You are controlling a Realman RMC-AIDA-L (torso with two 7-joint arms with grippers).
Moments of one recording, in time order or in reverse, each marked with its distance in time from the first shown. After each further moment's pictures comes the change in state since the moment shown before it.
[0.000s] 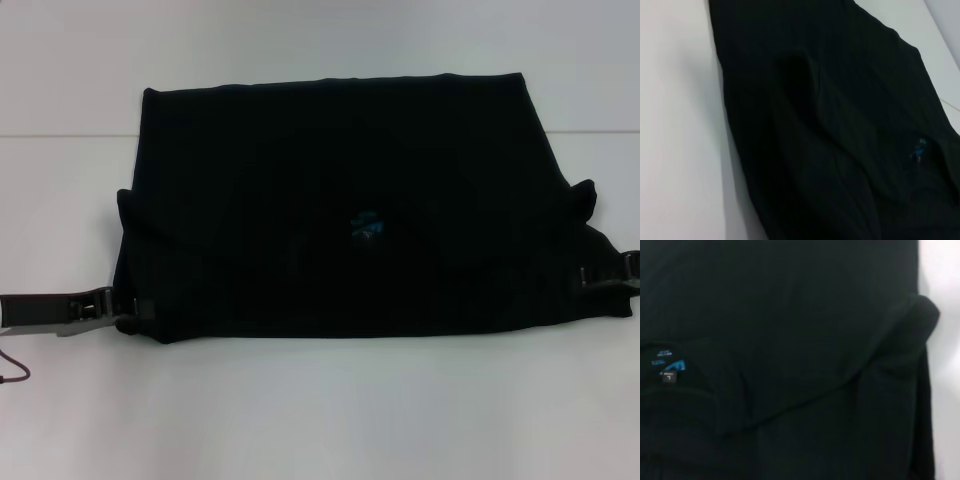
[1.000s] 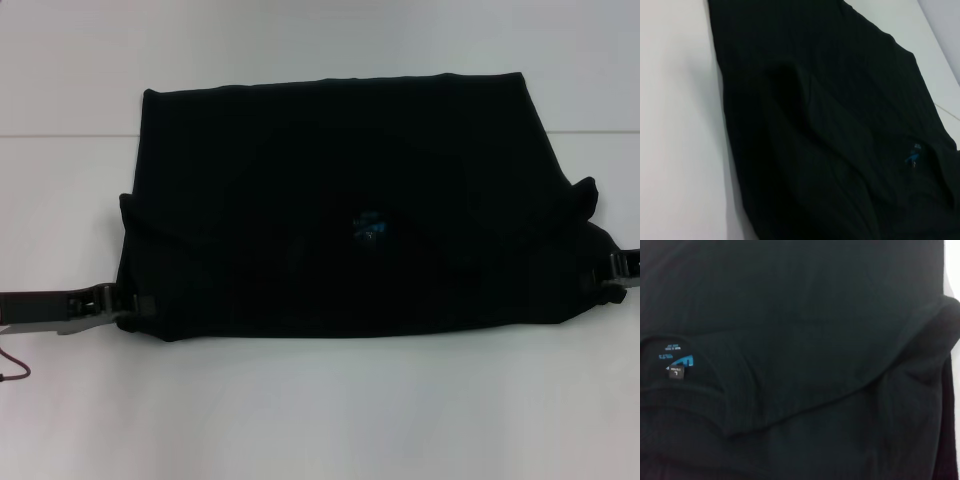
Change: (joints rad) left arm 0.001 0.001 -0.008 -0.001 -0.011 0.010 -0.008; right arm 0.013 0.015 -0.039 -0.001 -0.003 0.028 -0.006
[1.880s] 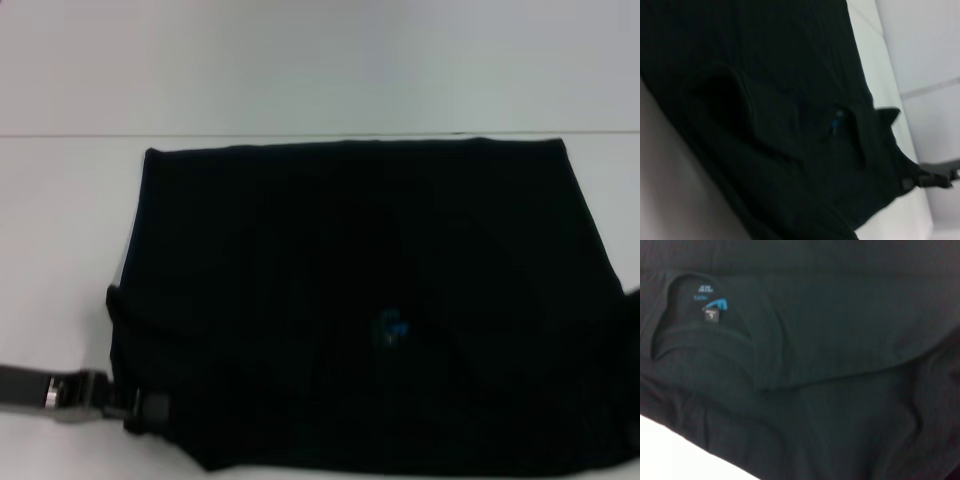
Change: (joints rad) left arm 0.023 0.061 0.011 -0.032 0.035 0.430 0.006; right arm -0.128 -0.041 0.002 -0.062 0.000 -0.439 -0.097
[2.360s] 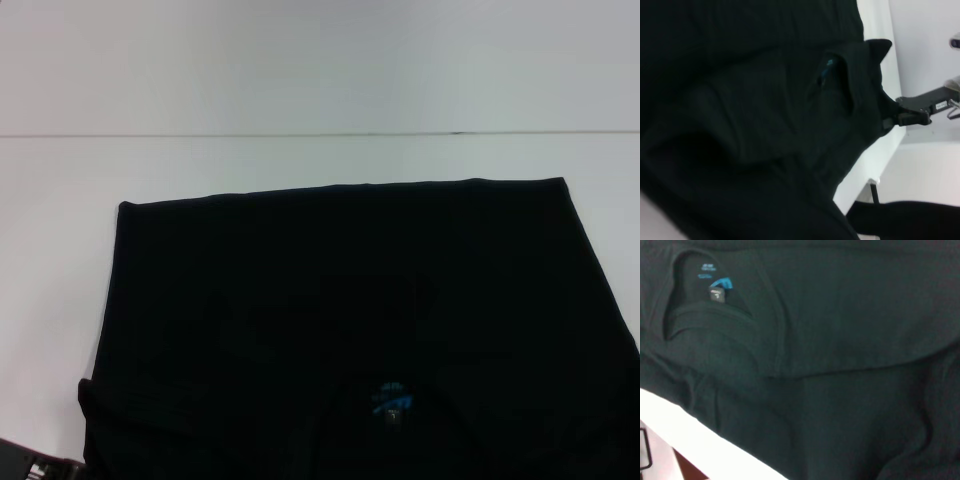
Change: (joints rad) left arm -0.026 -0.005 0.014 0.000 0.178 0.209 0.017; right arm -0.078 0.014 -0.001 0.010 -0.037 -0.127 -0.115
